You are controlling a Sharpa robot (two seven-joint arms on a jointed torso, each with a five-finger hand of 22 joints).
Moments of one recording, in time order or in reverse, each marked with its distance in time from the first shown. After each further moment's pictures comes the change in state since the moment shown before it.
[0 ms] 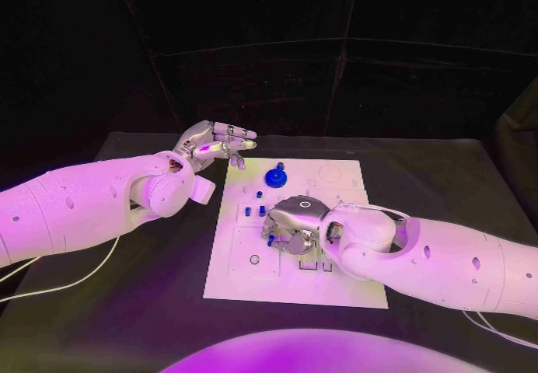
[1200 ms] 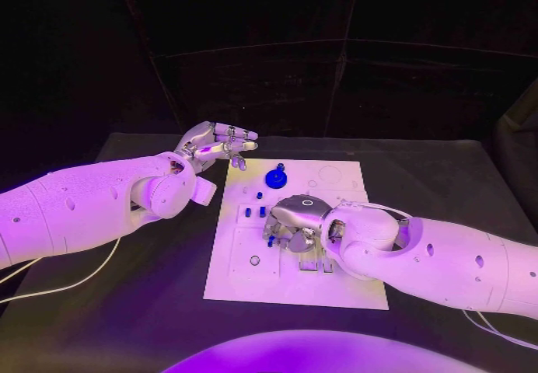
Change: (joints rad) left arm 0.000 0.000 0.000 0.007 0.000 -0.004 0.006; left_hand 0.000 0.000 0.000 0.000 0.000 0.000 0.000 0.000 0.000 0.004 -0.004 0.000 0.000 0.000 0.000 0.000 0.002 0.000 0.000 0.000 0.000 0.001; right arm 0.003 -0.008 0.005 0.004 0.035 0.000 -0.003; right_hand 0.085 0.041 0.040 -0.004 -0.031 0.098 -0.017 0.006 0.004 0.071 -0.024 0.038 -0.002 0.007 -0.018 0.045 0.070 0.000 0.059 -0.022 0.055 0.078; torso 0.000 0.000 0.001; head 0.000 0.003
